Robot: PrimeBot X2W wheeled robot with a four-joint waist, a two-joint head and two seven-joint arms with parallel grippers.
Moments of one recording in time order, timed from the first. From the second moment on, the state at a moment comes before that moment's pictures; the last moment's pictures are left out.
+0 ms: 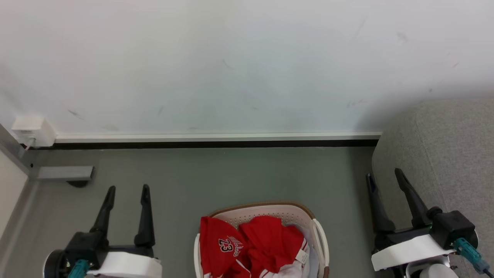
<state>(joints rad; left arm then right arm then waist) -0.09 0.05 0.02 0.11 -0.07 0.00 -0.26 -0.21 -0.05 0.15 0.27 0.28 0.13 -0.26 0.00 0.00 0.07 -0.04</state>
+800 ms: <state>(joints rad) -0.33 0.05 -0.08 0.24 -0.11 -0.07 -0.26 -0.37 -0.05 0.08 0.19 0.25 0.13 -0.26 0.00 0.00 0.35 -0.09</state>
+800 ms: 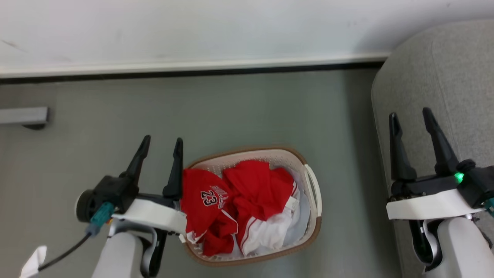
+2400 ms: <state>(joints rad) -0.96 0.24 -0.62 1.26 0.03 -0.12 0.00 -0.56 -0.05 0.06 0.04 0.38 0.13 -0.26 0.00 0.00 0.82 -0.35</state>
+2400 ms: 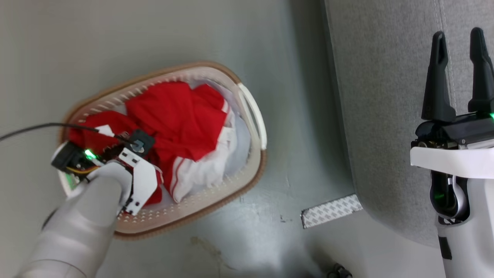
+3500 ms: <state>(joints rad) -0.91 0.20 -0.75 1.29 -0.03 -0.13 -0.09 -0.57 -0.05 0.04 0.06 0.36 0.13 -0.26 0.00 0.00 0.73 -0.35</state>
